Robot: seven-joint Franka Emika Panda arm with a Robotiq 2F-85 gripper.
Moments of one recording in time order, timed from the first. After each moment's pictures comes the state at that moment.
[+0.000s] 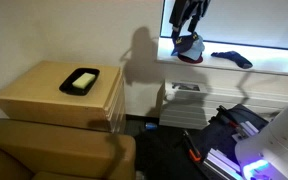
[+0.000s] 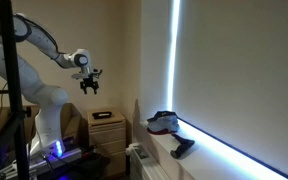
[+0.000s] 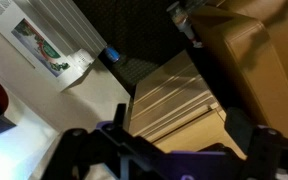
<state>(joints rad) 0.14 -0.74 0.10 -2.73 0.01 2.15 -0.04</state>
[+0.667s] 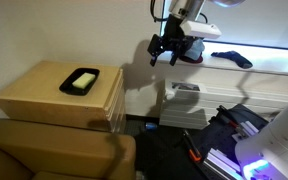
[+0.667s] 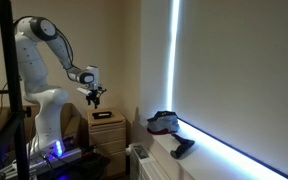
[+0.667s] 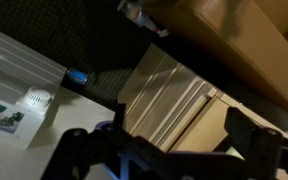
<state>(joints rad) 0.17 -0.35 0.04 -2.78 0.32 2.57 0.04</state>
